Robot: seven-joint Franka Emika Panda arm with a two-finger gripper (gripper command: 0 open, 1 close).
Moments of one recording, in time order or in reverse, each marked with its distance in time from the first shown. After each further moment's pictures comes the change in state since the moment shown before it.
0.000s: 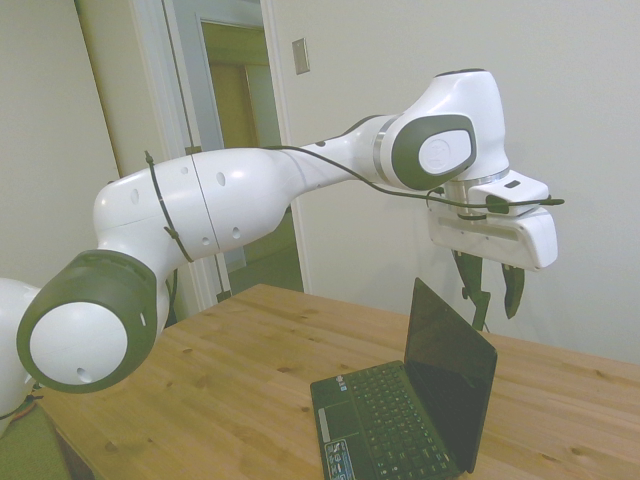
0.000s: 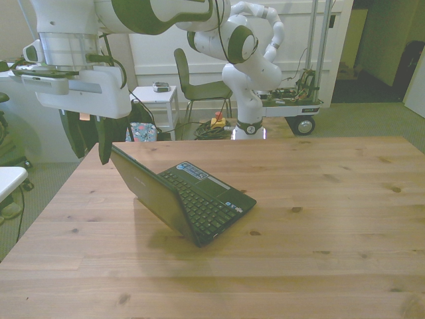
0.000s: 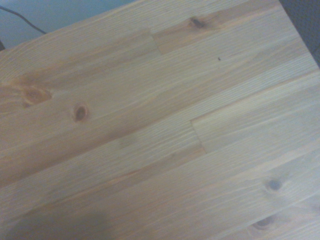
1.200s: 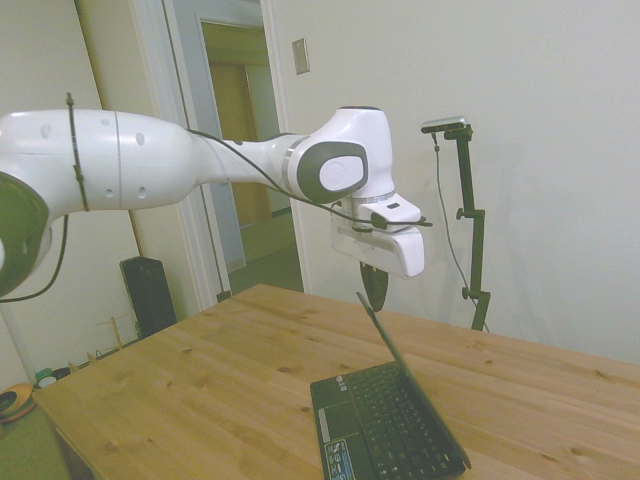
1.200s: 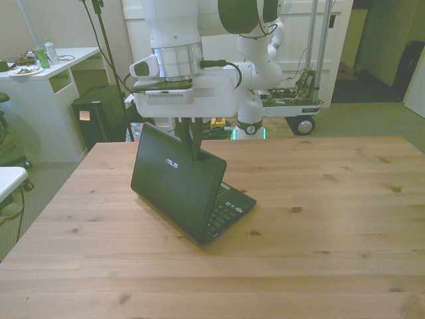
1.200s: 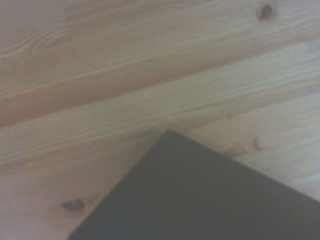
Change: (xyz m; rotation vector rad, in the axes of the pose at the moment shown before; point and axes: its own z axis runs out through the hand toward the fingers) arm -0.171 -0.023 0.005 -0.021 -0.147 -0.111
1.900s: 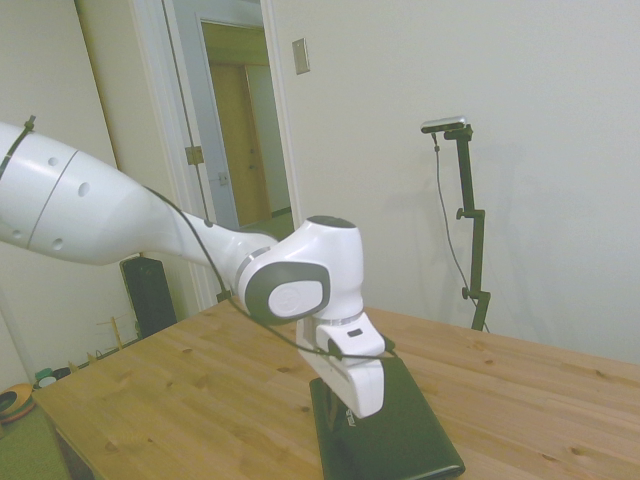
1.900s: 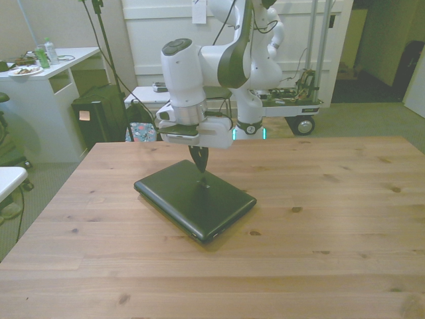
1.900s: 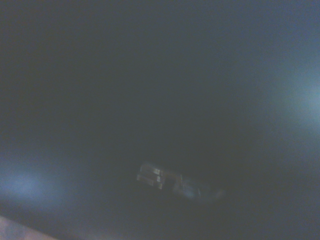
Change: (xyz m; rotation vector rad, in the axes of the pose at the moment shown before) arm -0.060 0.130 0.136 -0.079 -0.074 0.088
